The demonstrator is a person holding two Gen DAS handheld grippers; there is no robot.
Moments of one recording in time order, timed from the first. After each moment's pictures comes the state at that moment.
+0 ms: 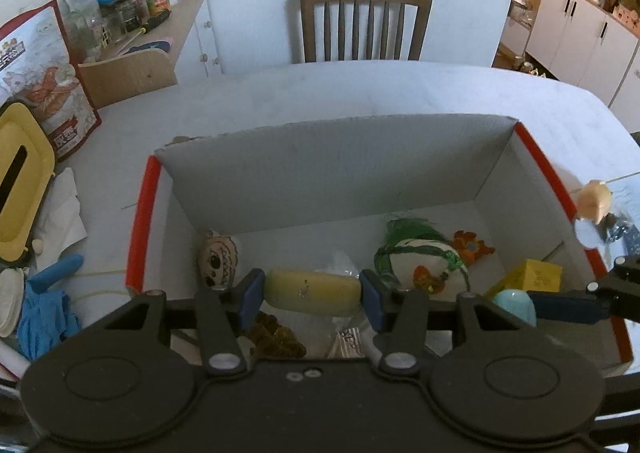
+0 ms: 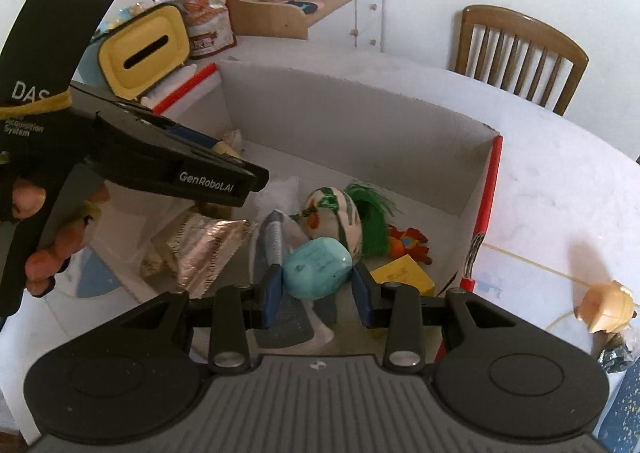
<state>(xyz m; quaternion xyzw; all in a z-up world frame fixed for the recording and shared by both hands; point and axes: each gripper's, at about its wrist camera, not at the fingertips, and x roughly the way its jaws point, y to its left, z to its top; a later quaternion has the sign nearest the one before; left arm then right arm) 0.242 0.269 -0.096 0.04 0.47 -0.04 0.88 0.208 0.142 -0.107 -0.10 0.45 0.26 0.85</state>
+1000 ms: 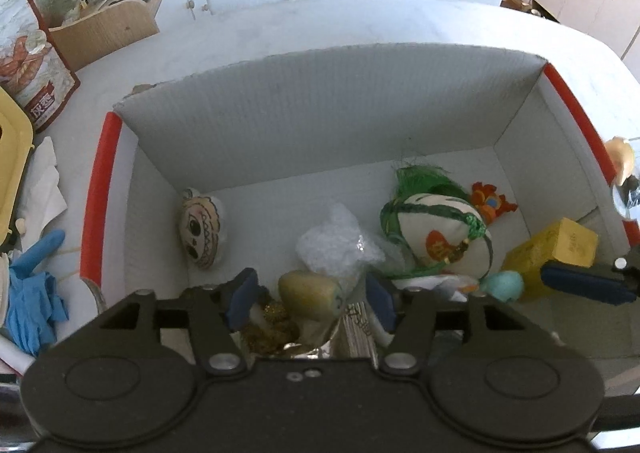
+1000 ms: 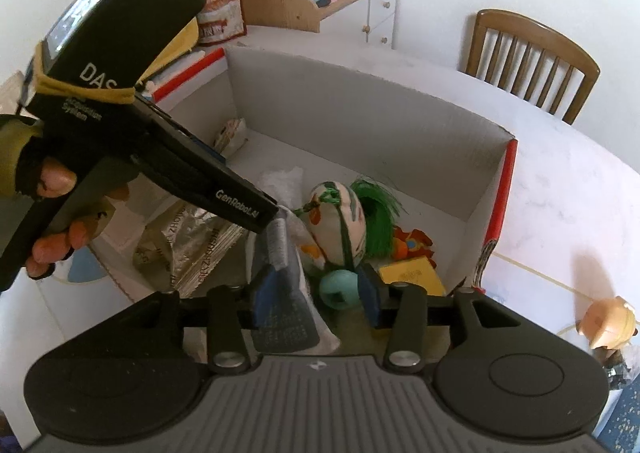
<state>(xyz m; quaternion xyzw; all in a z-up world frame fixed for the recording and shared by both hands) 0.261 0.263 -0.119 0.06 0.55 -0.04 0.83 0.209 0.147 -0.112 -0.12 0.44 0.27 0.85</state>
